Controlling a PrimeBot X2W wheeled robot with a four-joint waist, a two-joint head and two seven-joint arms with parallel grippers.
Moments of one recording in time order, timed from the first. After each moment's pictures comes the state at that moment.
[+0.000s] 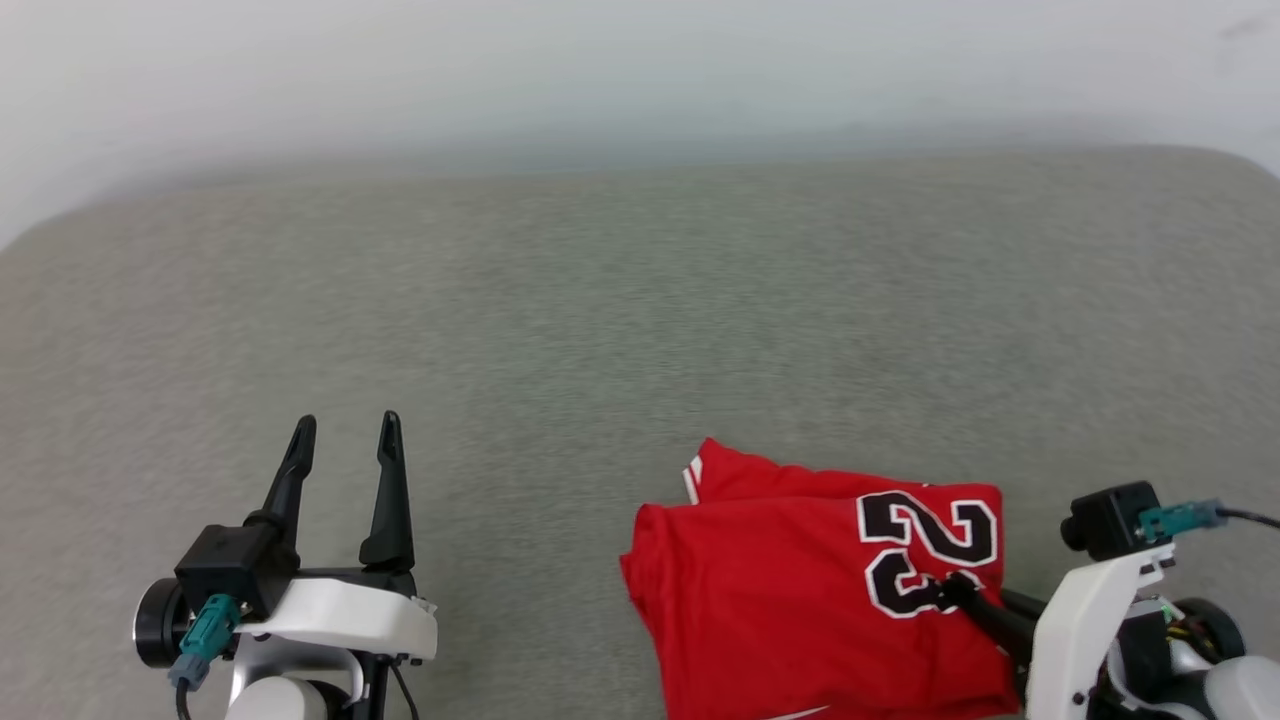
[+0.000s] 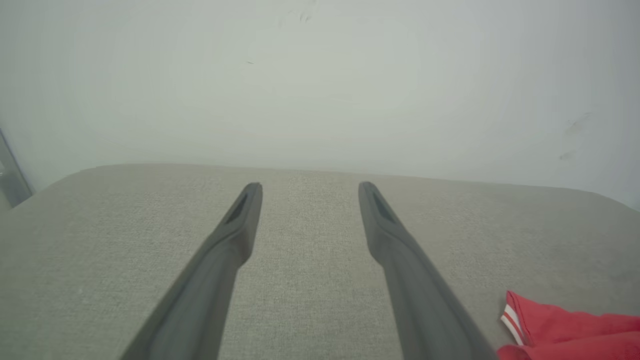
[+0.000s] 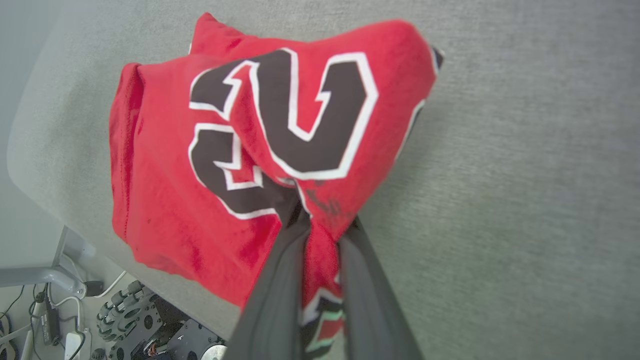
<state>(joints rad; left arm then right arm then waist) -0.08 0.17 -0.10 0.07 -0.29 0.04 -0.26 -0.10 -0.41 0.28 0.10 0.76 0.13 0.53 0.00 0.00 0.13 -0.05</state>
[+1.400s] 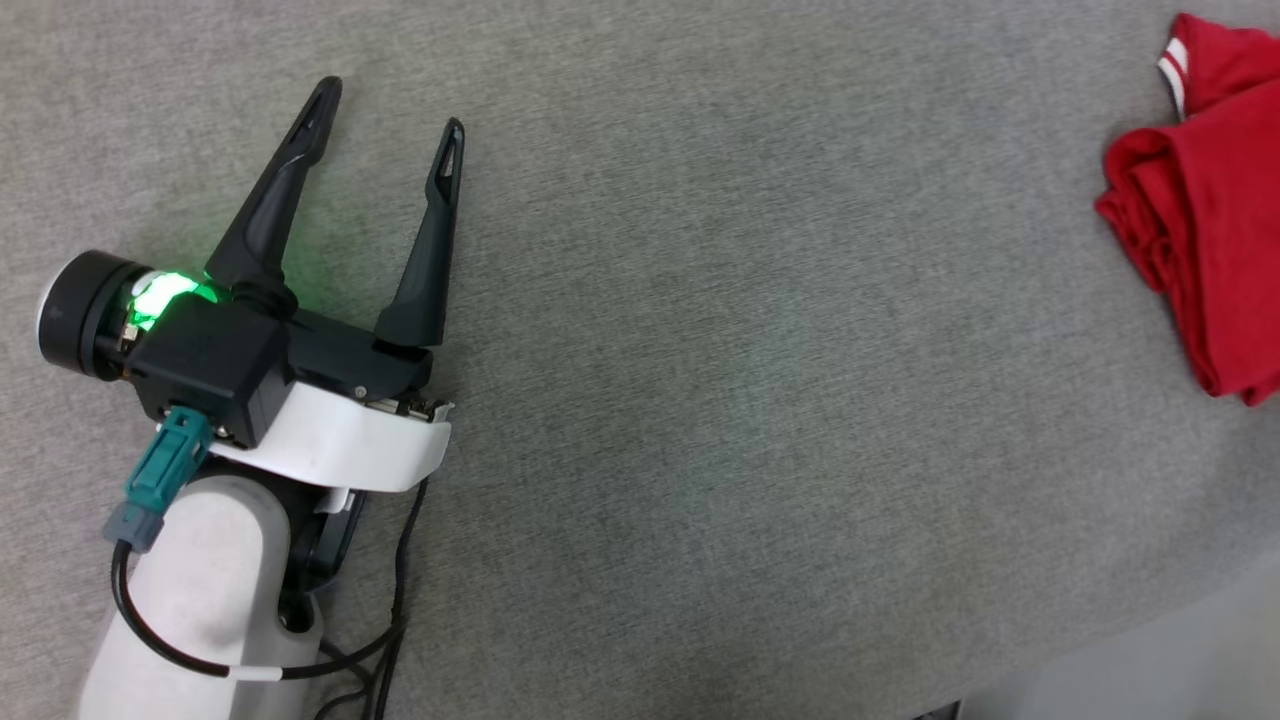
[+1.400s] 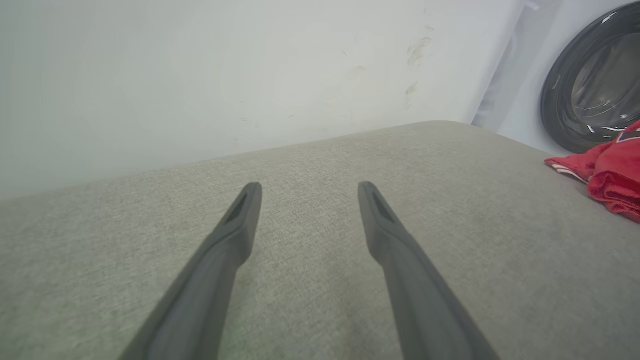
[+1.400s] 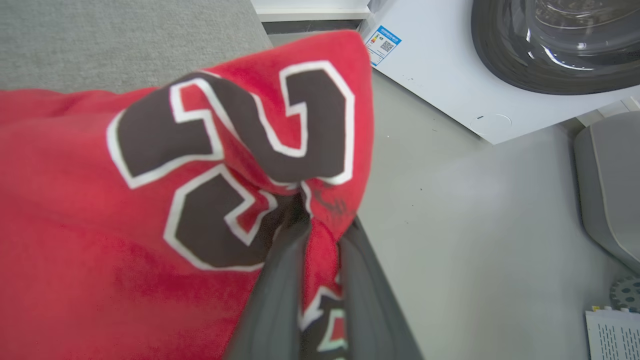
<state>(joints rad) -0.42 0.30 -0.21 -0.24 -0.16 -0.04 -0.09 -0.77 -0.48 -0.28 0.64 0.15 0.13 0.28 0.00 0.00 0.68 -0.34</state>
